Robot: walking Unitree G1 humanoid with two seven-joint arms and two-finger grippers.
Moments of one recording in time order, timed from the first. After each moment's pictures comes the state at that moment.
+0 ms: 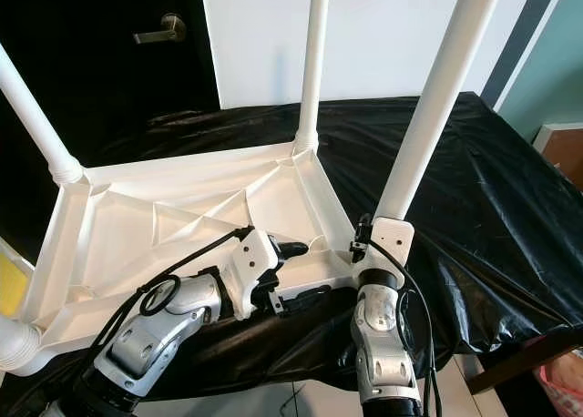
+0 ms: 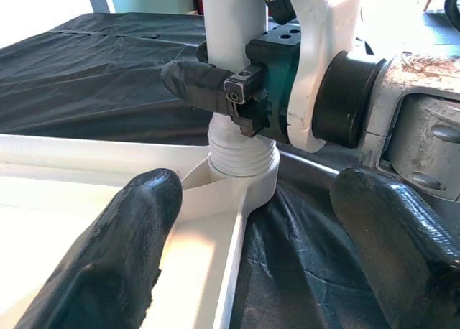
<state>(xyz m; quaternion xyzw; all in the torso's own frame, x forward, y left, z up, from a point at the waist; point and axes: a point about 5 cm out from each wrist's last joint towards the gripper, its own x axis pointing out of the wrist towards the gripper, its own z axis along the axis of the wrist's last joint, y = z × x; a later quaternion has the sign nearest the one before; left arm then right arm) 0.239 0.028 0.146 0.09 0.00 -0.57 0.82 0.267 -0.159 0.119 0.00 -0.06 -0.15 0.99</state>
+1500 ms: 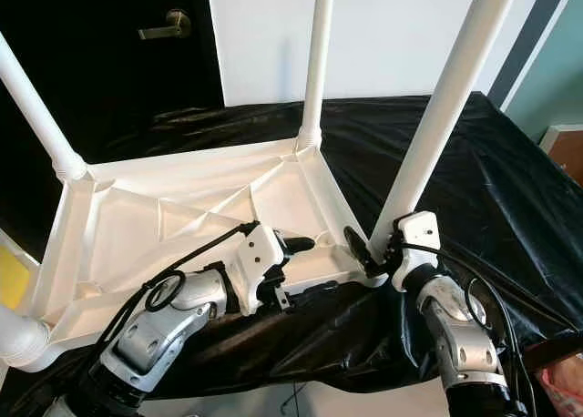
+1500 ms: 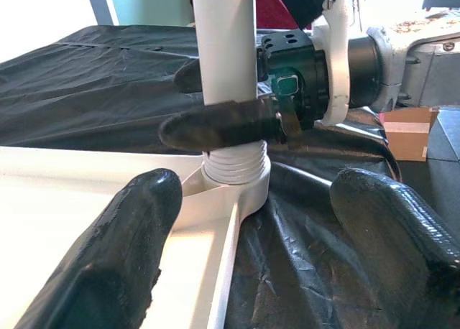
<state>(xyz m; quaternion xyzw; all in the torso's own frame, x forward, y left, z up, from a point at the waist) 0.240 0.021 0.153 0.08 -0.01 -0.57 0.82 0.275 -0.211 0.124 -0.06 -0.02 0.21 0.98</state>
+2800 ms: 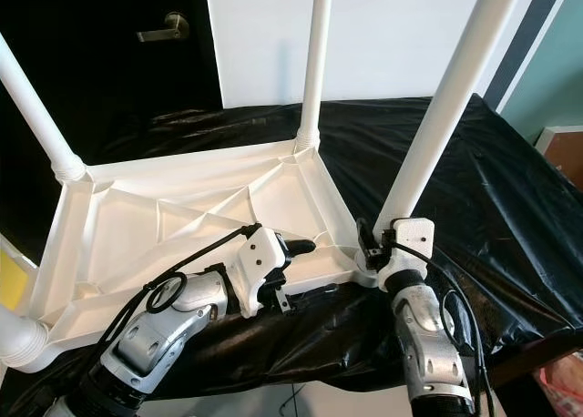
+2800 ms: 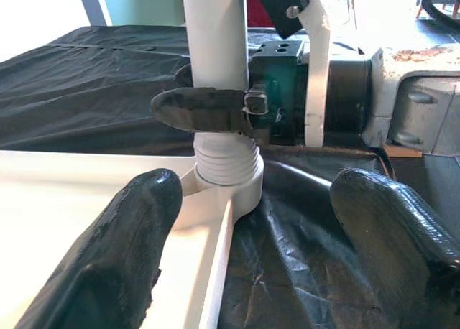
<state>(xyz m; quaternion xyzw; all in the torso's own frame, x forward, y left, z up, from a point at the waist) 0.238 0.020 0.151 0.09 -0.01 -0.57 0.81 0.270 -0.188 0.115 0.00 -0.03 0.01 1.00</state>
